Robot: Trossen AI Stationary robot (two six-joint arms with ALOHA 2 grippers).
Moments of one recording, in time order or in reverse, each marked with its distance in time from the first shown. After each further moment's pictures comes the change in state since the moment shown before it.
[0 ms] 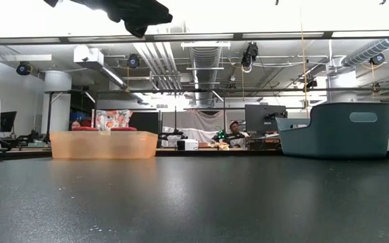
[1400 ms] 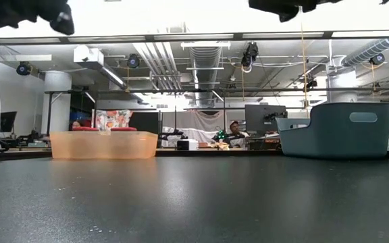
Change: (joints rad) left arm 0.130 -0.949 -0.506 0.057 0.259 -0.022; right arm -0.858 -0.329 -0.658 1.543 -0.686 -1.883
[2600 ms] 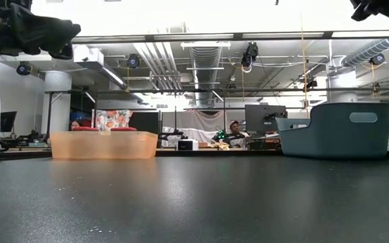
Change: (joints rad) left arm 0.001 -0.163 -0.200 -0.011 -0.104 0.107; right arm -0.003 -0.827 -0.628 0.674 0.031 -0.360
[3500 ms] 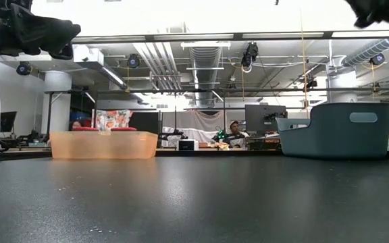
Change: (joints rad) left arm 0.000 0.003 0.000 -0.001 0.001 0.000; right arm -0.072 -0.217 0.000 -0.242 -0.022 0.036
